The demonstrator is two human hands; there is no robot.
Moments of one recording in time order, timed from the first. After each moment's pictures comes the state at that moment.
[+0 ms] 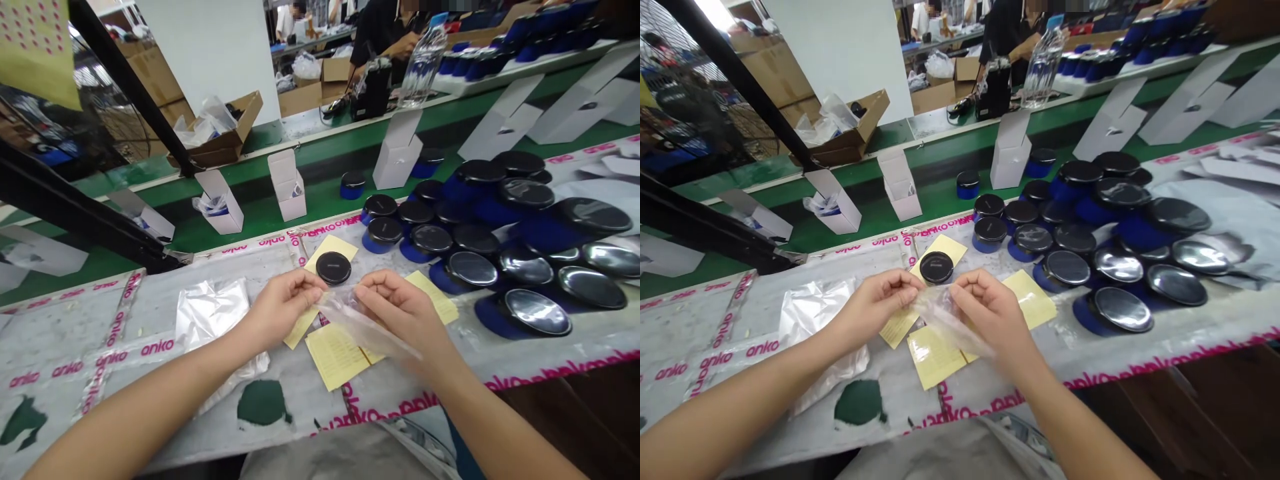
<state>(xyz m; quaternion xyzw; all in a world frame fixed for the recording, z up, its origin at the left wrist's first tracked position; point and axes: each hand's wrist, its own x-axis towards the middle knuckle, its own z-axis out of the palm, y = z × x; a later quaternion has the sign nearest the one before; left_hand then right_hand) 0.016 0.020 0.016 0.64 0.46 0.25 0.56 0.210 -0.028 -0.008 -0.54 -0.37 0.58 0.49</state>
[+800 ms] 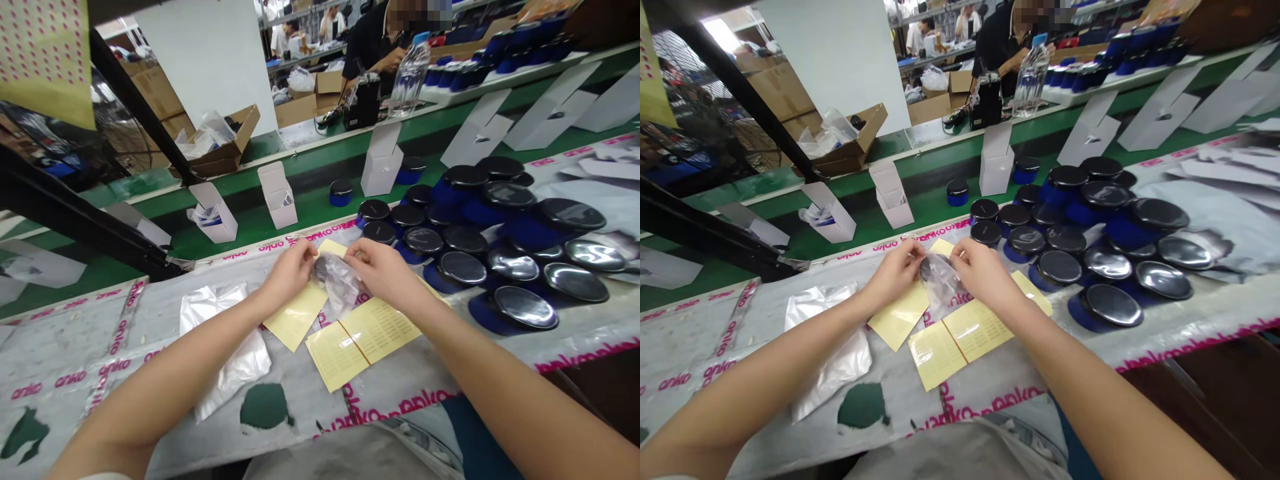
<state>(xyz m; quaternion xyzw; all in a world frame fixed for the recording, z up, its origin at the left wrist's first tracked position) 0.037 0.082 -0.018 0.76 0.46 0.27 0.36 0.222 0.040 -0.008 -0.66 -0.62 0.29 0.29</state>
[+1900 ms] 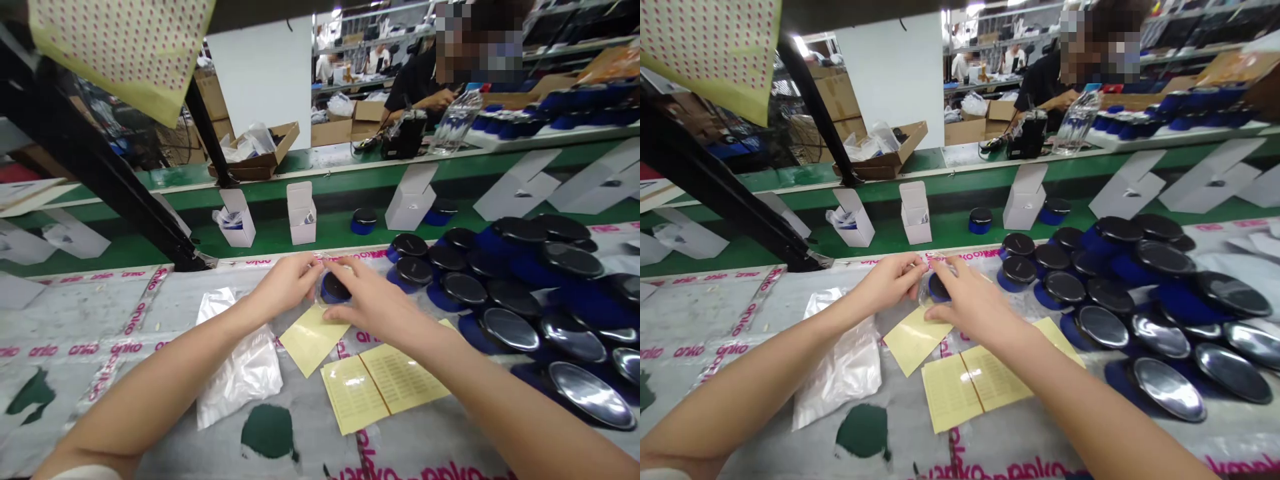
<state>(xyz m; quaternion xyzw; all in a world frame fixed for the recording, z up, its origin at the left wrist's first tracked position) -0.005 0.074 0.033 0.74 0.50 0.25 0.38 0.186 0.055 0.018 -0.53 -0.82 0.16 0.13</state>
